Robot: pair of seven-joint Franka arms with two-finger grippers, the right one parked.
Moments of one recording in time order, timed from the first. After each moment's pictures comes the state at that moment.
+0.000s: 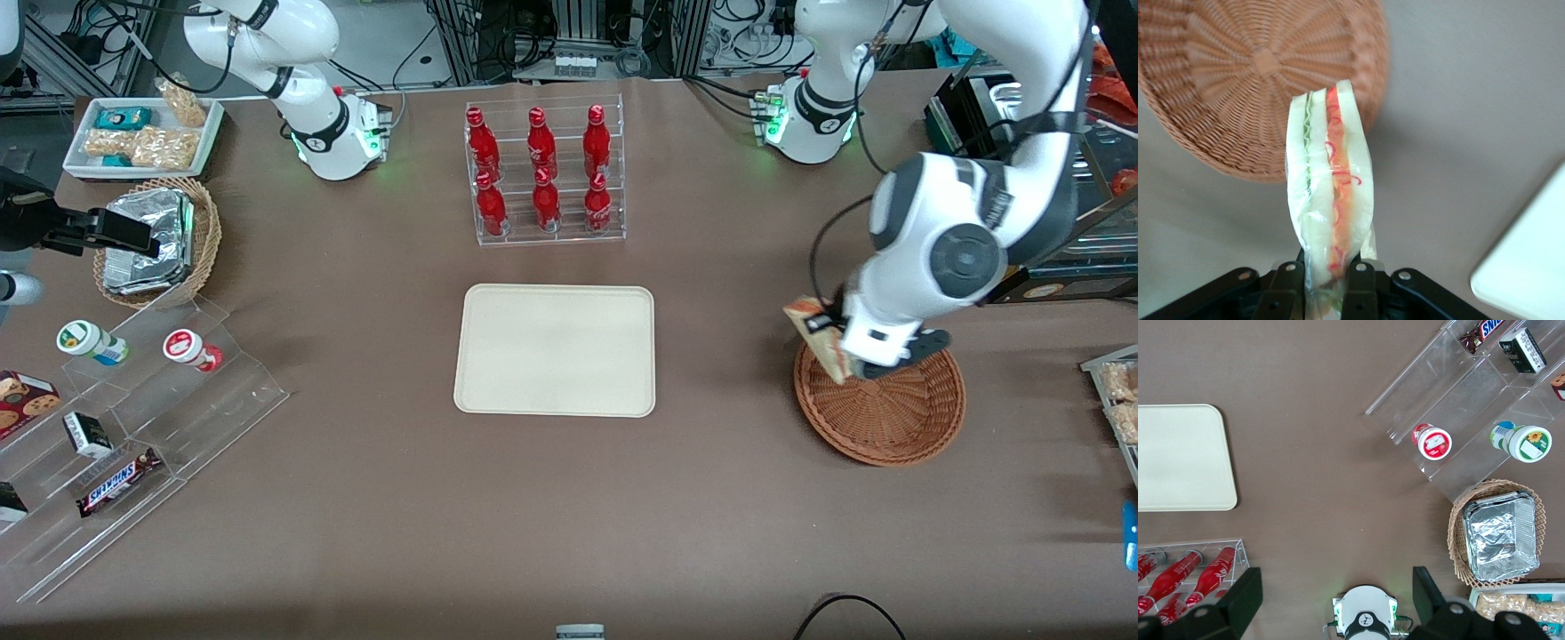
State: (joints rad) arm -0.11 0.18 -0.18 -1.90 0.01 1.85 -0.64
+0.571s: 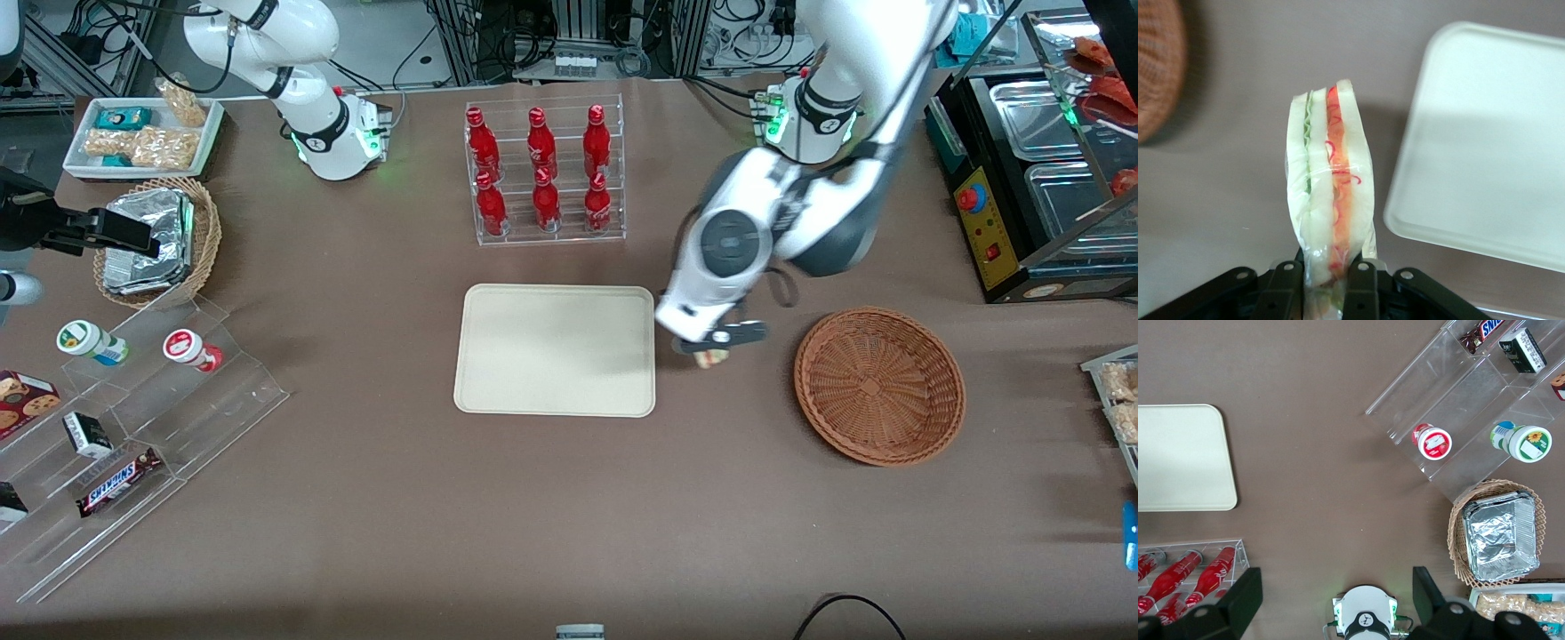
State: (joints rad) arm -0.45 0.39 -0.19 -1.73 0.01 1.85 -0.77
